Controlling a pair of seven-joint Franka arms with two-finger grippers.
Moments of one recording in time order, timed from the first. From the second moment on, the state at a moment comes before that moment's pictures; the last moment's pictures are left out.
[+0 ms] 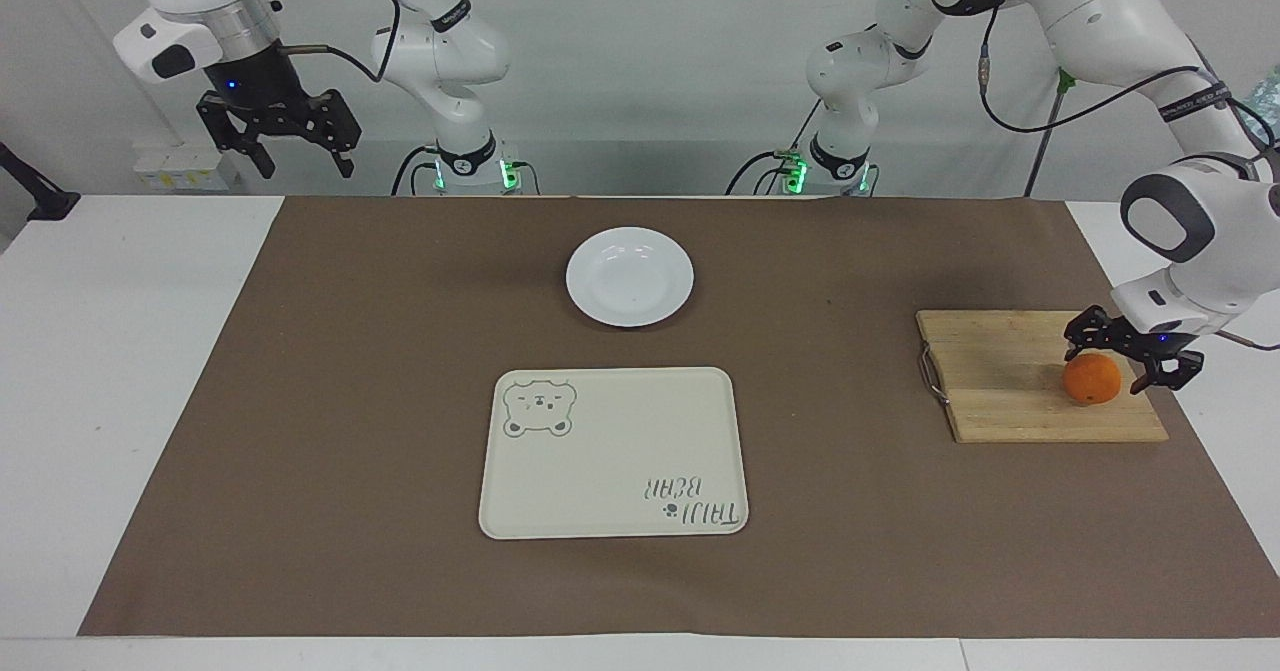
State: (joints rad) left arm 0.29 0.39 0.01 -1.70 -0.01 2.10 1.02; right arm 0.02 -0.11 -0.07 -1.59 0.01 1.49 -0.03
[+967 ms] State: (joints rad) left arm 0.34 0.44 0.01 -1.77 -0.01 2.19 1.03; right arm 0.02 -0.11 -0.07 -1.59 0.01 1.49 -0.03
